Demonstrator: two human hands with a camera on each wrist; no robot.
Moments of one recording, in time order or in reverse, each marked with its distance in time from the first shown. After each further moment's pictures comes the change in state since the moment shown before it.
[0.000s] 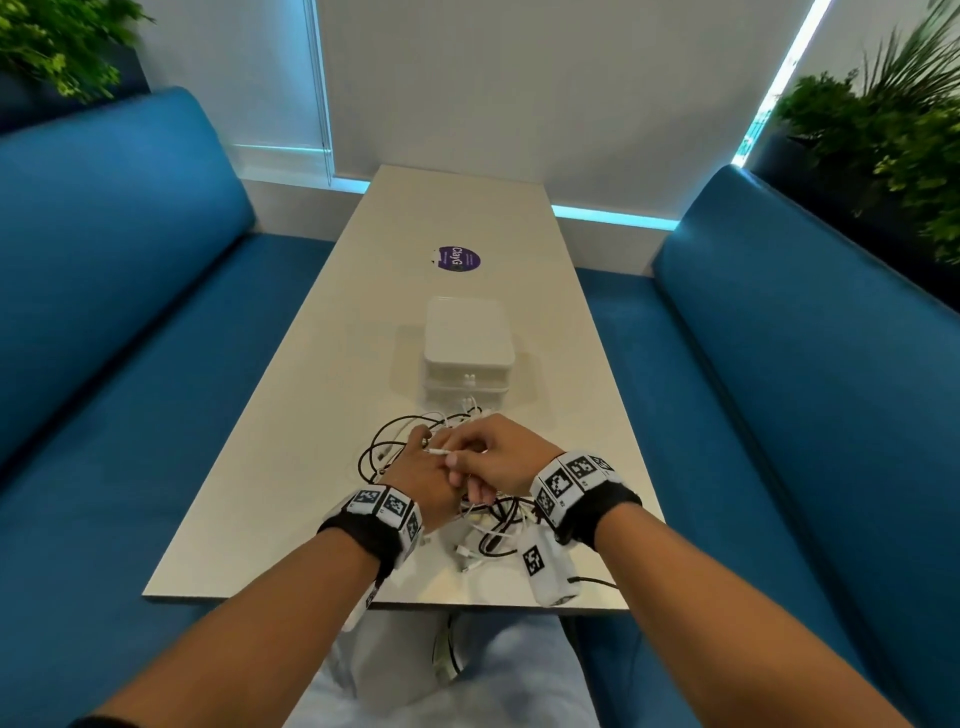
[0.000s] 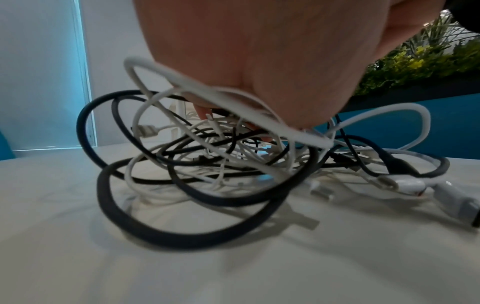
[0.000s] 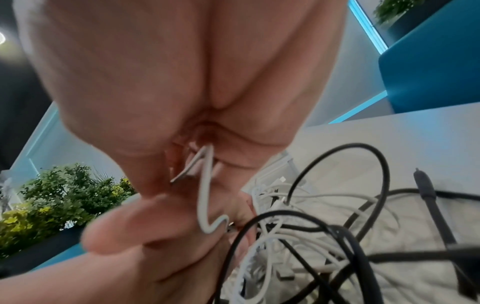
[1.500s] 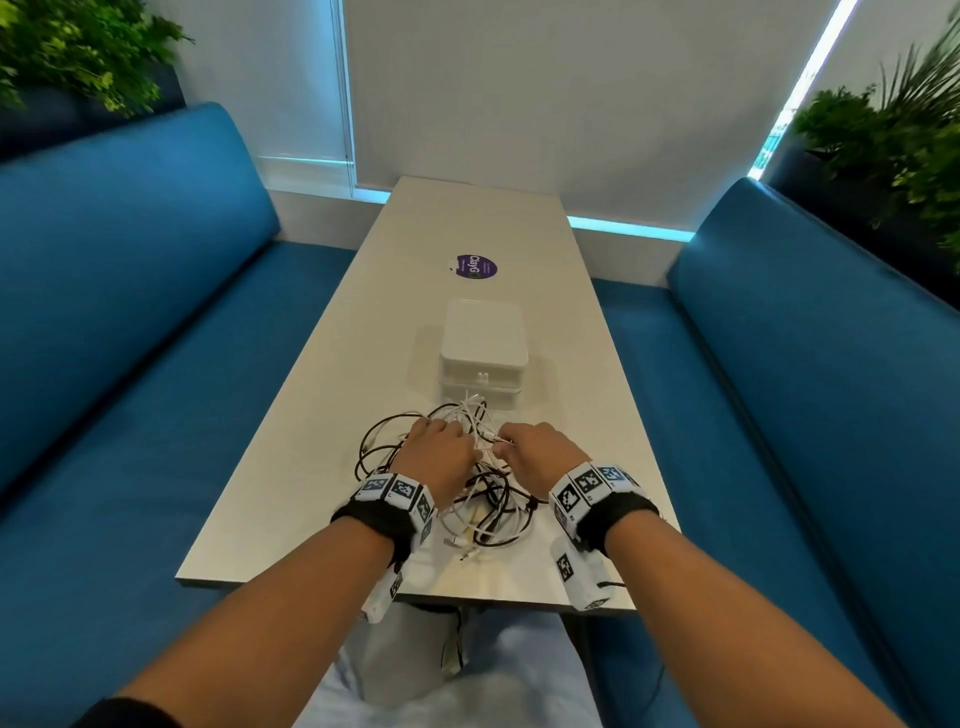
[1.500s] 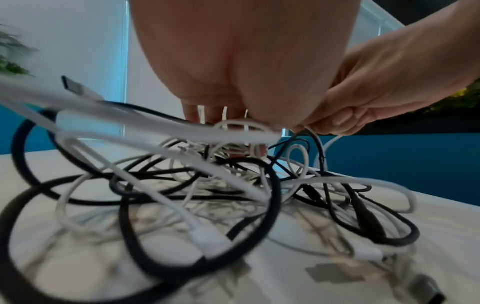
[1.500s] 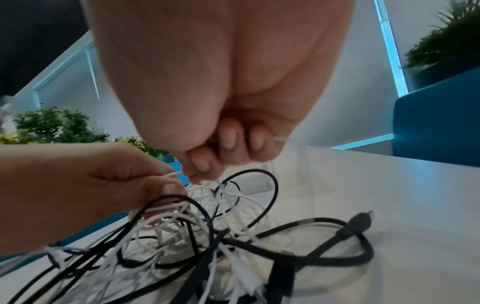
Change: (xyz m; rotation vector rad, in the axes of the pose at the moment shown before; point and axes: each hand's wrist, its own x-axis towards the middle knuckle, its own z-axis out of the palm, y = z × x) left_hand 0.005 -0.016 0.007 -0.121 0.088 -0.247; right_hand 0.003 0.029 -0.006 -0.641 0.220 0.174
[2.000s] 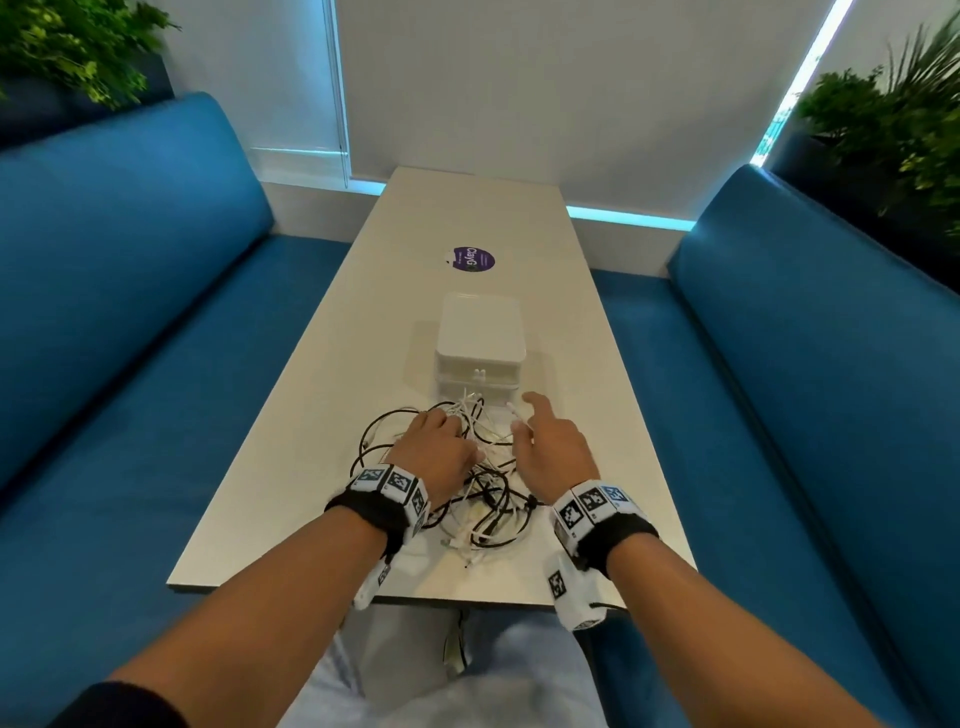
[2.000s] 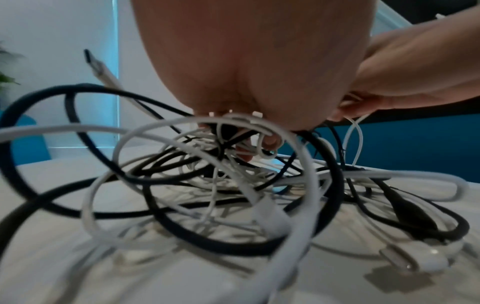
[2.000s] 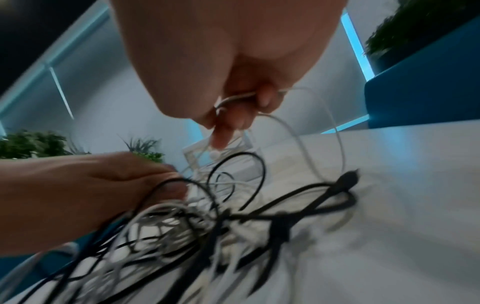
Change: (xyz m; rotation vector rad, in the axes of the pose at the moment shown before) left_hand 0.008 -0.007 0.003 0.005 0.003 0.062; right_hand -0.008 0.007 0.014 0.158 0.357 0.080
